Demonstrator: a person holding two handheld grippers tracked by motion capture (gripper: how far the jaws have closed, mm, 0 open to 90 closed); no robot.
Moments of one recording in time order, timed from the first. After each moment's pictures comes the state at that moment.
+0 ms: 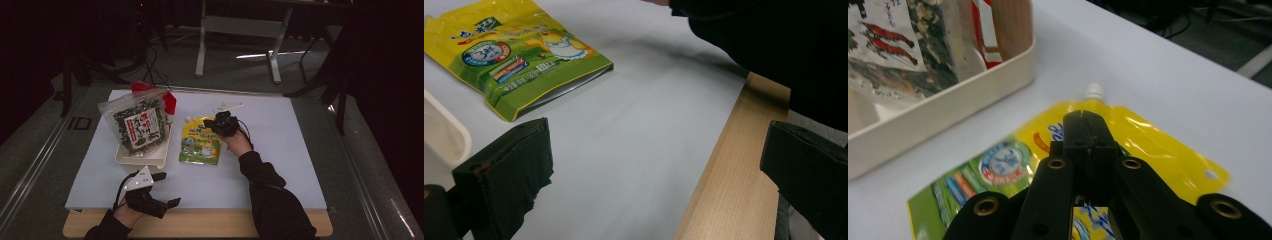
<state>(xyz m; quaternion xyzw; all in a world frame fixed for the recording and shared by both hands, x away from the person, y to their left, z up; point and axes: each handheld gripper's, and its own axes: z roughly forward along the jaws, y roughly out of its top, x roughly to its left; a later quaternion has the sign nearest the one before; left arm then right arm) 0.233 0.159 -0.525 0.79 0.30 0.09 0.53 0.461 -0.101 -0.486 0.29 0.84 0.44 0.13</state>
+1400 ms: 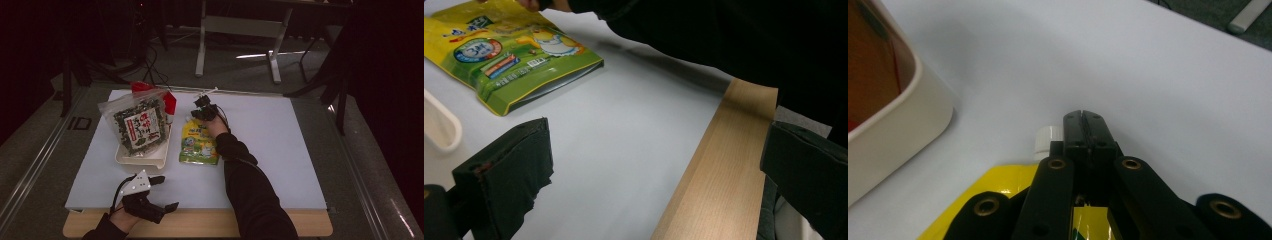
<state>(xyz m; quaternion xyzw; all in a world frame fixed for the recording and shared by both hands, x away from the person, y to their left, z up) 0.222 0.163 -0.524 0.79 0.29 0.08 0.53 0.549 -0.036 -0.523 0.36 0.85 0.37 0.11</state>
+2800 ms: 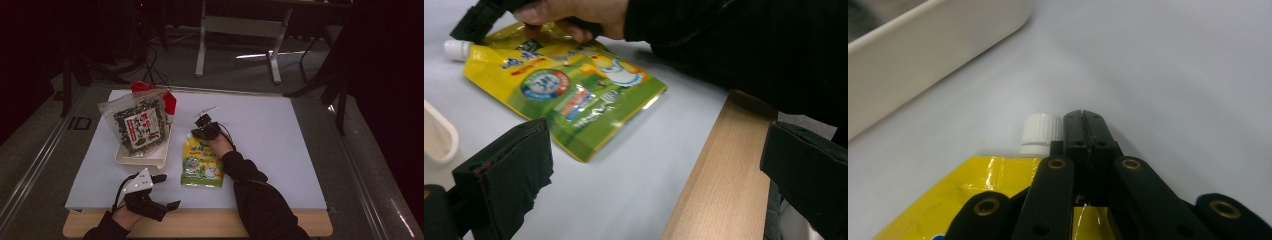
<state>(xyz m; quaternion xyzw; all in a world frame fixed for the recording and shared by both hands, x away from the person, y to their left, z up) 0.228 0.159 -0.525 0.79 0.29 0.08 0.53 0.482 -0.050 -0.540 0.32 0.88 0.35 0.09</state>
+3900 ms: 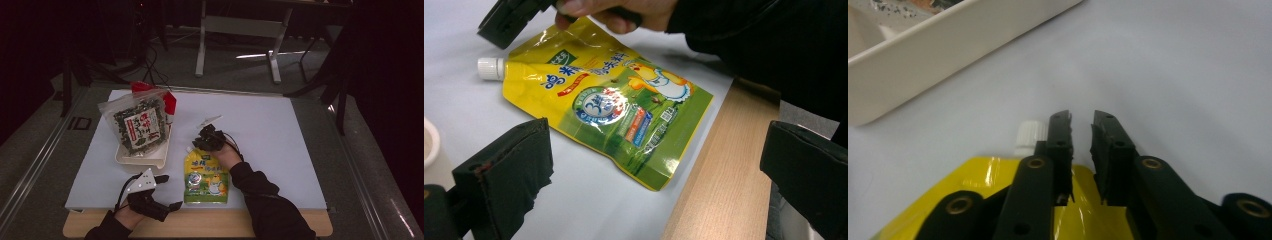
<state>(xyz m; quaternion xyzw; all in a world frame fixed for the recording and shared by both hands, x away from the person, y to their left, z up) 0.231 0.153 -0.528 0.80 0.29 0.08 0.52 0.434 -0.068 -0.522 0.29 0.89 0.35 0.08</state>
